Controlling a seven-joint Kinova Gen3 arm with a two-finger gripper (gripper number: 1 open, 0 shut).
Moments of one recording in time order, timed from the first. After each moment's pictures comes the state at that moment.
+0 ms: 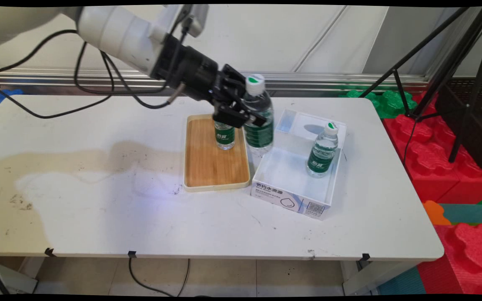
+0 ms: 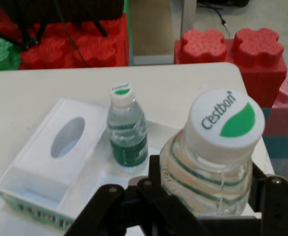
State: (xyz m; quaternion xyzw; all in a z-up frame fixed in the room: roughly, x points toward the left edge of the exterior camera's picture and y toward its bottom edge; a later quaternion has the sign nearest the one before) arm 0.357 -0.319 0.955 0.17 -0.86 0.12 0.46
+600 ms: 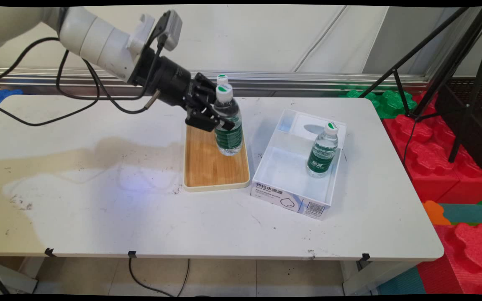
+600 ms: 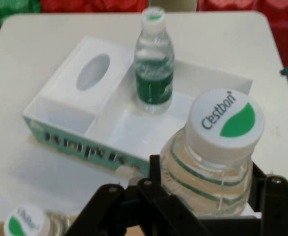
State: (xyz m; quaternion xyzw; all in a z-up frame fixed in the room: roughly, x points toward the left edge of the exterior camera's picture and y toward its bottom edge) arm 0.410 -0.320 0.928 0.19 -0.88 0.12 0.42
